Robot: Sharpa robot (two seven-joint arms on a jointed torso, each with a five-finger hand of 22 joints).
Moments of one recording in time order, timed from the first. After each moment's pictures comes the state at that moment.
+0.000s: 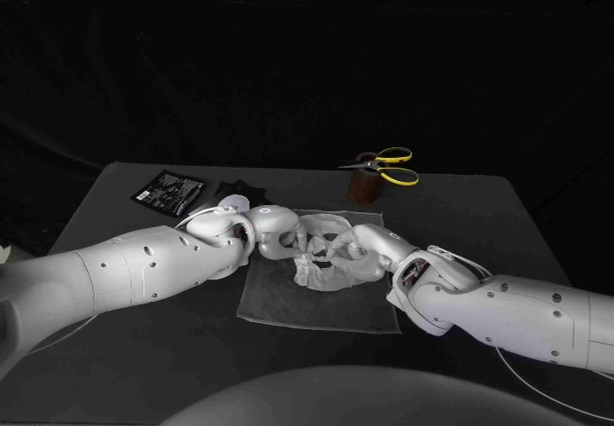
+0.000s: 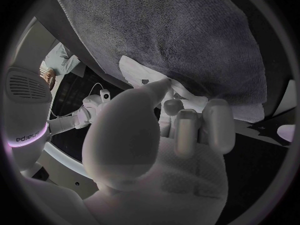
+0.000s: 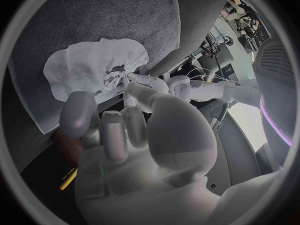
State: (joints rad) left arm 1.11 -0.57 -0.20 1.19 -1.49 -0.24 0.20; left_hand 1.44 -0.17 0.55 0.09 0.05 1.01 0.10 0.46 0.21 1.04 0.02 1.32 0.85 1.46 -0.03 1.55 1.31 0.08 1.42 0.07 1.41 1.31; right arm 0.94 -0.77 -0.13 1.60 -1.36 -0.56 -0.10; right_hand 1.18 -0.09 0.59 -0.10 0.09 0.95 0.12 0.28 0.49 1.47 0.03 1.39 1.31 1.46 -0.04 1.52 1.31 0.08 1.41 0.07 1.05 1.31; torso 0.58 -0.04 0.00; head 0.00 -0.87
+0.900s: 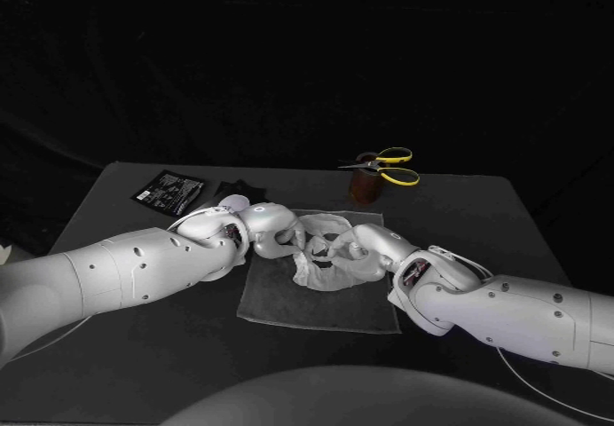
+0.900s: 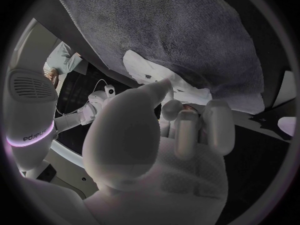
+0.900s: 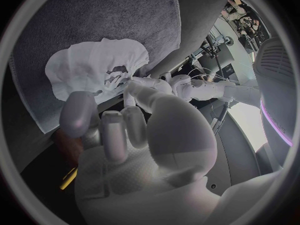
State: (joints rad) left arm 1.11 -0.61 -0.20 1.21 -1.47 -0.30 0.26; left_hand 1.42 -0.14 0.57 0.10 0.04 1.01 0.09 0.50 0.21 1.12 0.01 1.35 0.94 1.47 -0.04 1.56 1.31 0.06 1.43 0.06 1.42 1.31; right arm 0.94 -0.78 -0.13 1.60 -1.36 -0.56 -0.10; right_hand 1.18 -0.09 0.58 -0.09 0.08 0.95 0.12 0.28 0.49 1.46 0.03 1.39 1.31 1.46 -0.04 1.52 1.31 0.08 1.41 0.07 1.05 1.31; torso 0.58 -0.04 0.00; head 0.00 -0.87
